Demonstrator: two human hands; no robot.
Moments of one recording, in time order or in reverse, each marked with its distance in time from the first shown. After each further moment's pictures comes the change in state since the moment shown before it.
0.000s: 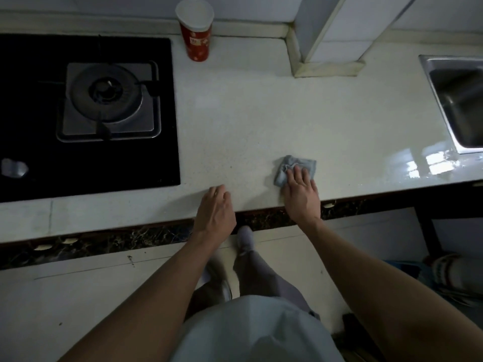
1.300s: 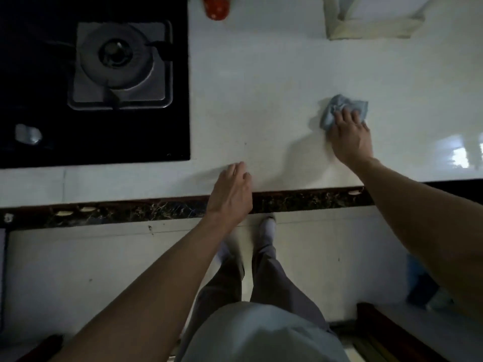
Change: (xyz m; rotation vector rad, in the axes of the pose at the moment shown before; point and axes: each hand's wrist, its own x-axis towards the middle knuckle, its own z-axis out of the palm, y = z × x) left_hand 0.004 0.008 0.013 0.036 0.067 0.080; right_hand 0.114 0.057 -0.026 -0.015 -0.003 -0.054
